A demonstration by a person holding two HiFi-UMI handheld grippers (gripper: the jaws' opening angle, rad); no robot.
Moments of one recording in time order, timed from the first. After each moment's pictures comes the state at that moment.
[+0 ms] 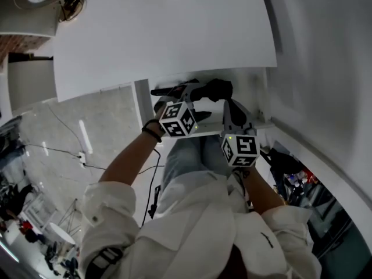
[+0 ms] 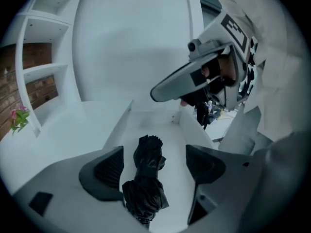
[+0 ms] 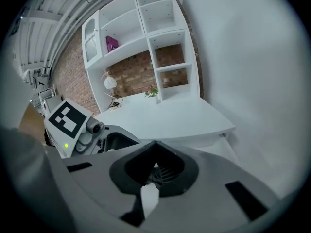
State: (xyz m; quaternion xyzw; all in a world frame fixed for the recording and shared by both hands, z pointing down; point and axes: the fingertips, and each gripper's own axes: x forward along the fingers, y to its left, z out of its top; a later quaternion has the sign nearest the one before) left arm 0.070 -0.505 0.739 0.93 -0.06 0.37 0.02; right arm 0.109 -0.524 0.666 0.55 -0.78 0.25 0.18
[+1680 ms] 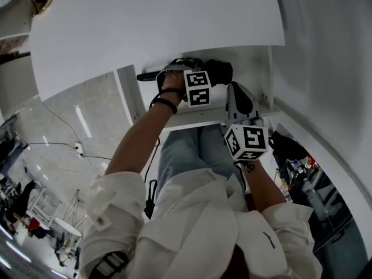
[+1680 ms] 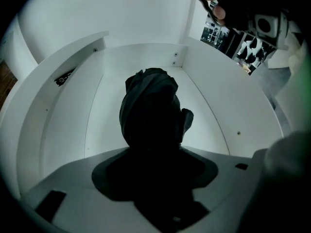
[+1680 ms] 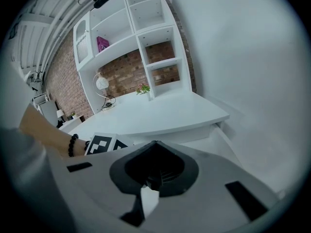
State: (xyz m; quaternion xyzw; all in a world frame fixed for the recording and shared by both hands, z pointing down) left arm 0.079 -0.521 0.897 0.80 0.04 0.60 0.00; right arm 0.134 -0.531 0.713 0.57 -0.76 0.28 0.17
